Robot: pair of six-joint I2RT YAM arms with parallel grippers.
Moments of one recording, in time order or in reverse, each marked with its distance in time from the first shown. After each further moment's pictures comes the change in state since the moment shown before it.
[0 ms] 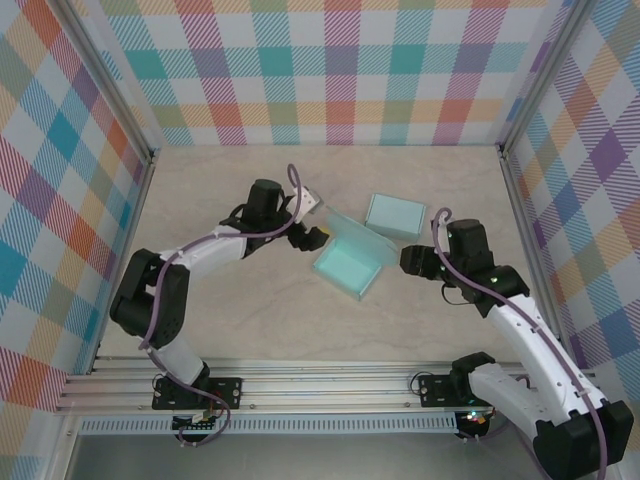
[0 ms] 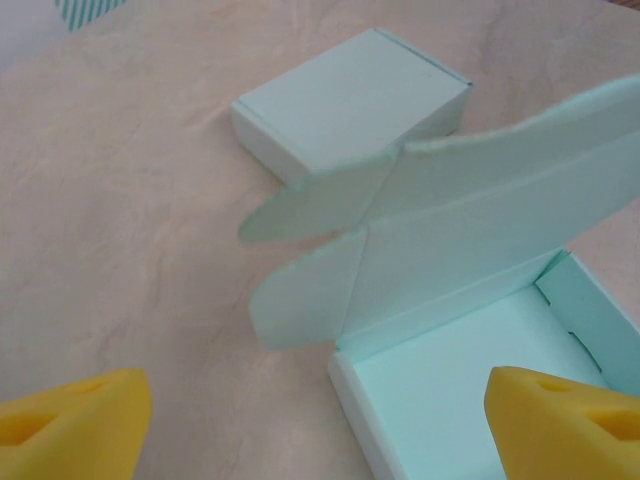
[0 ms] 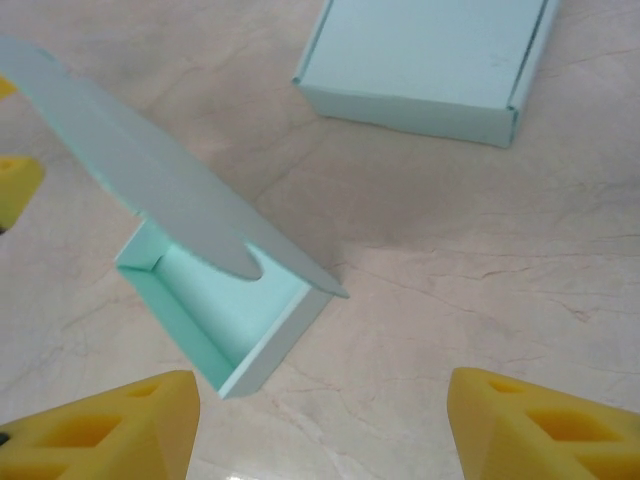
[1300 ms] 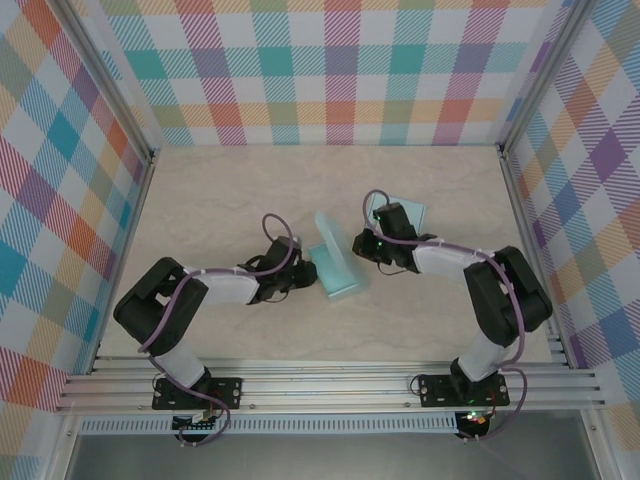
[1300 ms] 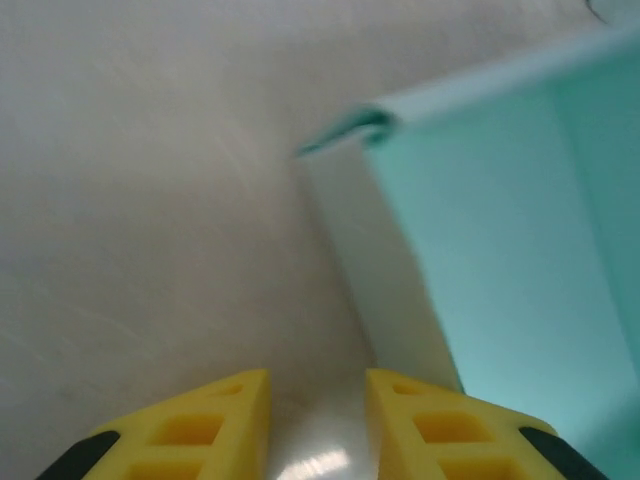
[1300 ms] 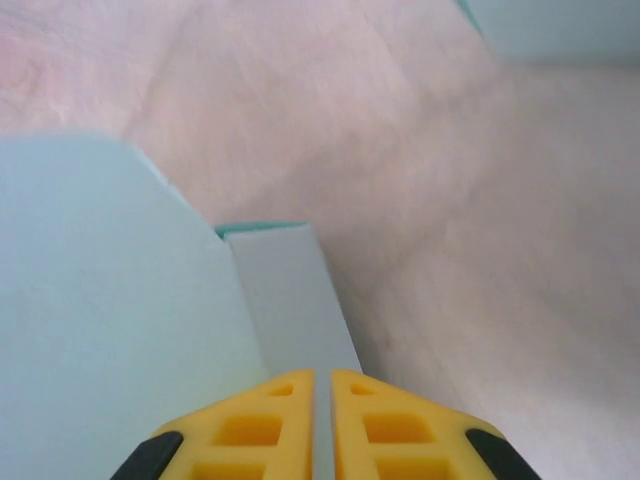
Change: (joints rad) left arm -0.235 -0.047 -0.412 0.152 -0.451 -1.076; right arm 0.135 0.805 0.107 0.652 -0.111 0.351
